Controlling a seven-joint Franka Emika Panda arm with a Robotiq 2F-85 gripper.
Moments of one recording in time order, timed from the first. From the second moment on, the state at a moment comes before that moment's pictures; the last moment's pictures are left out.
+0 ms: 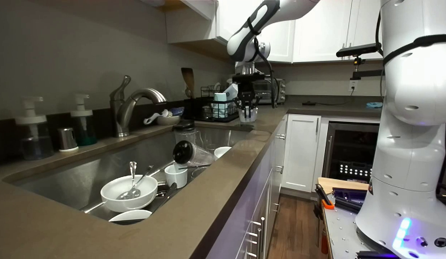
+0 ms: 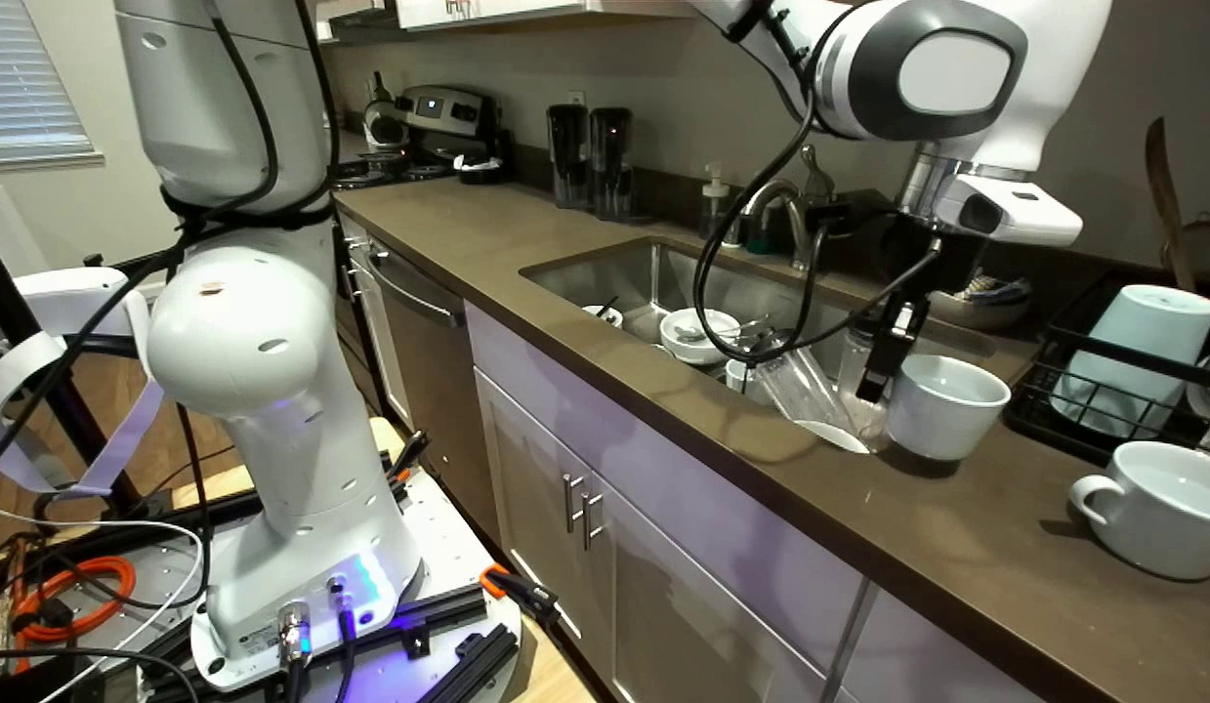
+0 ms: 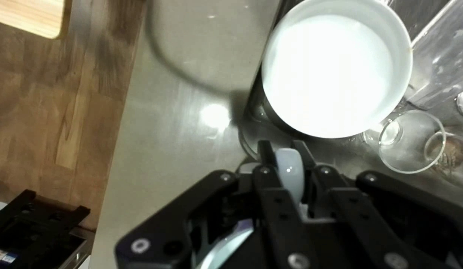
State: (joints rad) arm -0.28 0.18 -0.36 -1.94 0.04 1.99 0.62
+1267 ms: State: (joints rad) arm -0.17 -0.10 -0.18 -2.20 -0.04 1.98 0.24
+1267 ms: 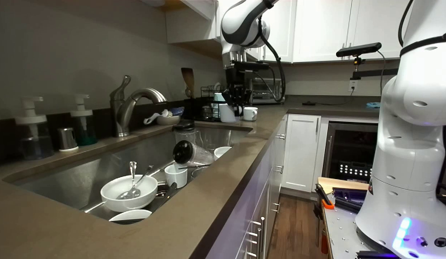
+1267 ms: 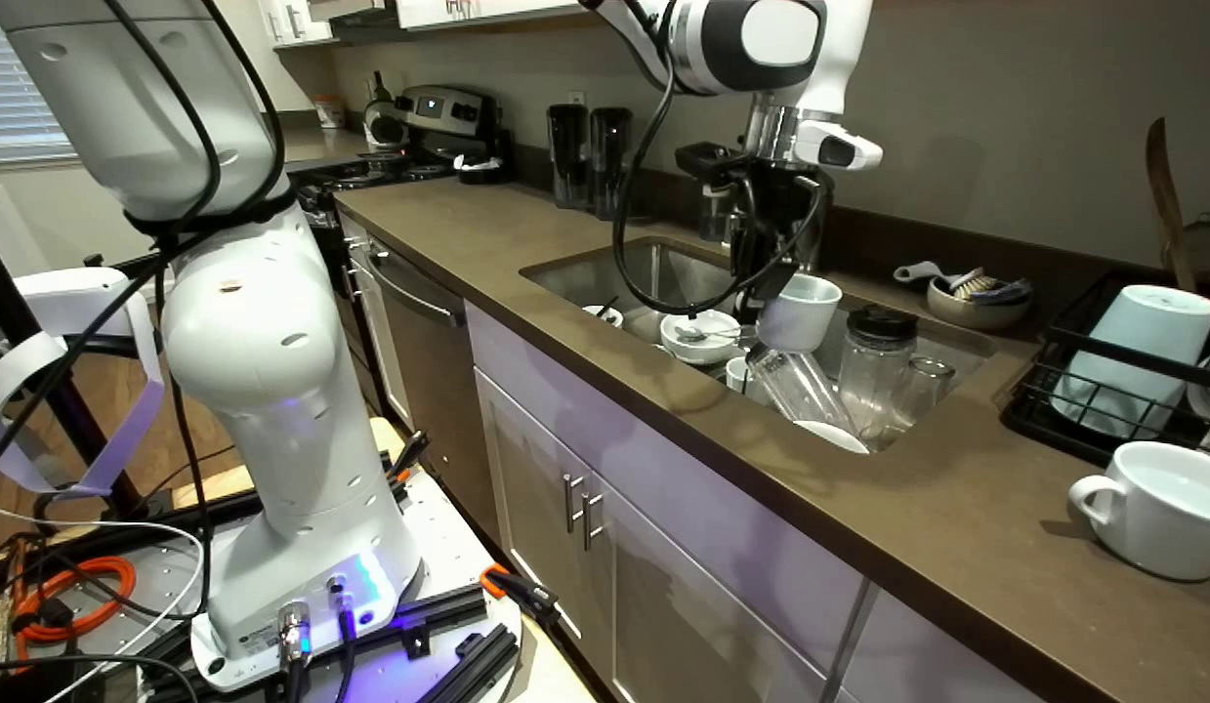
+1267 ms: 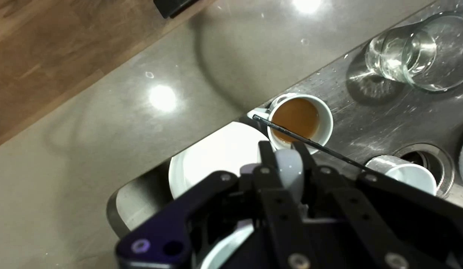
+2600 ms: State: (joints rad) arm -0.04 -0.05 -0.03 -2.18 -0.26 1.87 0.06
